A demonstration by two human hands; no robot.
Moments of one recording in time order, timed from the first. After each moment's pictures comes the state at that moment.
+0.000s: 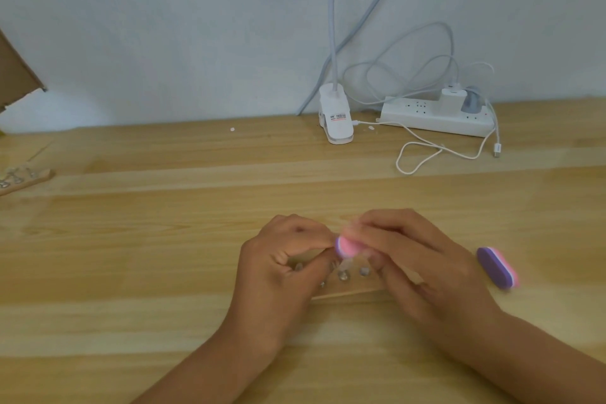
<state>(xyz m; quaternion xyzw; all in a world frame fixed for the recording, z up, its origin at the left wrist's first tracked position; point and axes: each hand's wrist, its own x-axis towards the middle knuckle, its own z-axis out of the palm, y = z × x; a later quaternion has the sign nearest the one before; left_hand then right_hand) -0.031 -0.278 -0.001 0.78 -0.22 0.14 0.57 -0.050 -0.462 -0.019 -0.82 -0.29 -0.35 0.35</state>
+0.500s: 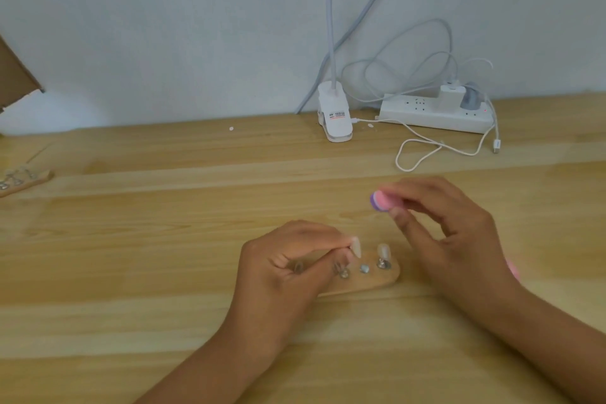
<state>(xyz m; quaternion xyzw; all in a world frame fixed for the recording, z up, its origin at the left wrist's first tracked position) -0.035 -0.279 -0.002 0.74 -0.24 0.12 0.62 -0.035 -0.484 -0.013 -0.83 -0.15 -0.31 0.44</state>
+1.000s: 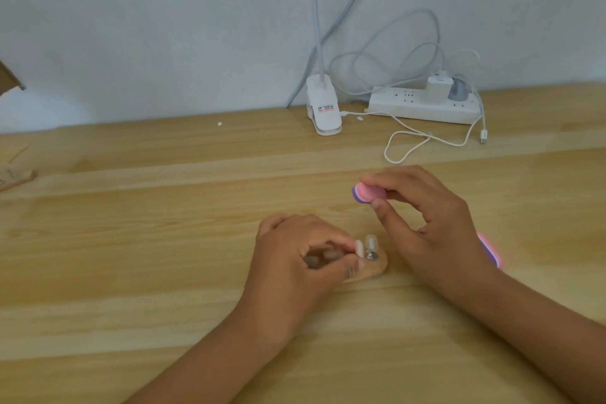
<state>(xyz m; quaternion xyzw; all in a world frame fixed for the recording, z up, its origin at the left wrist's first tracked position) -0.029 -0.297 -0.004 0.83 -0.26 0.09 0.48 -0.027 -0.484 -0.018 -0.83 -0.17 -0.31 0.43</state>
